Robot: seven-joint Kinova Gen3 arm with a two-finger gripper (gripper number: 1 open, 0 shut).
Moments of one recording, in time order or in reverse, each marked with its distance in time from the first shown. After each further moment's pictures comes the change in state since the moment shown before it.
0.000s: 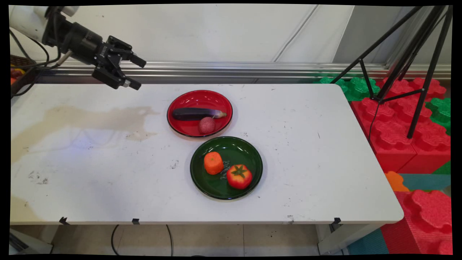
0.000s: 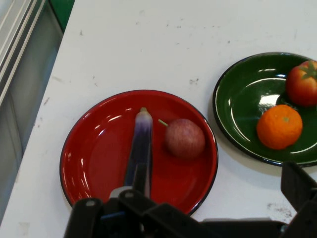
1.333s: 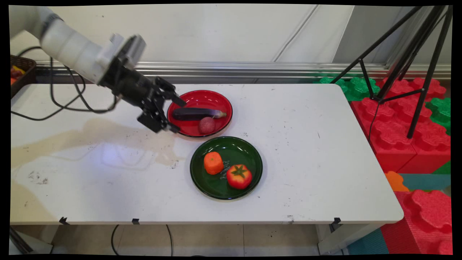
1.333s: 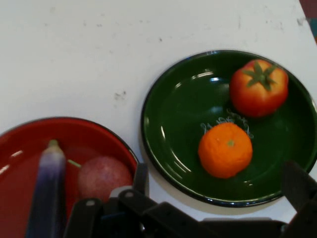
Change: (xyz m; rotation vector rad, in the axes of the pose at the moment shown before) arm 0.029 0.064 0.122 -0.116 -0.061 0.087
